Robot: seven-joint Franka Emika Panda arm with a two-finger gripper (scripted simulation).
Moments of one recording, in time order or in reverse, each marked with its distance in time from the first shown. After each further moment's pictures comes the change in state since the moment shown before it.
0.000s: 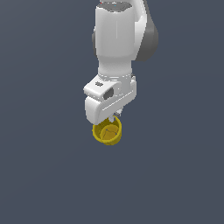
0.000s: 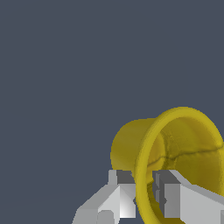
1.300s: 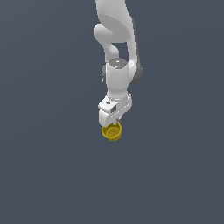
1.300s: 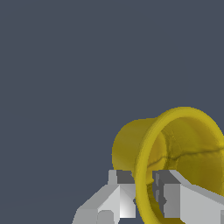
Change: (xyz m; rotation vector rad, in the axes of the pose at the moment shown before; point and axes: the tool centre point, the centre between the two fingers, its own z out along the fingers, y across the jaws) arm -0.073 -0.098 0.135 0.000 -0.001 0.000
